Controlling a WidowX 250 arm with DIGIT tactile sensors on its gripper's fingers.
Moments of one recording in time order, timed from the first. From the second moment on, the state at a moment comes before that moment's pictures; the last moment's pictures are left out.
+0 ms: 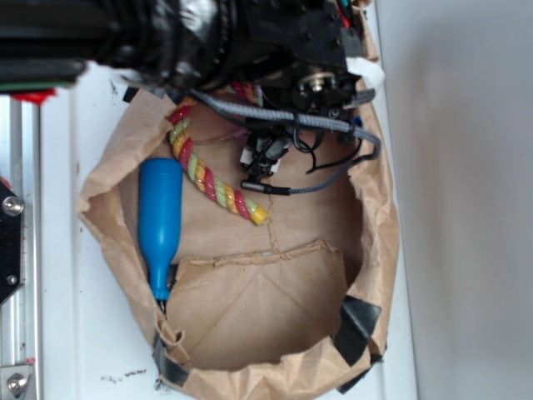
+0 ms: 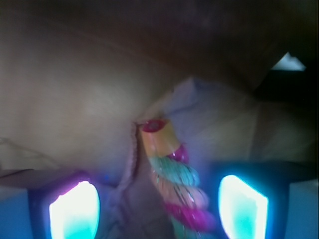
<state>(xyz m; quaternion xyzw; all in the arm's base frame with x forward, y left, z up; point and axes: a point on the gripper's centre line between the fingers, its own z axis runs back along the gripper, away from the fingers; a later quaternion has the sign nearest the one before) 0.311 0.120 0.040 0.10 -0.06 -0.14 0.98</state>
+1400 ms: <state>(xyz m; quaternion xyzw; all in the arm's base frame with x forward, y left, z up) 0.300 0.072 0.108 0.08 -0.11 -0.14 0.98</state>
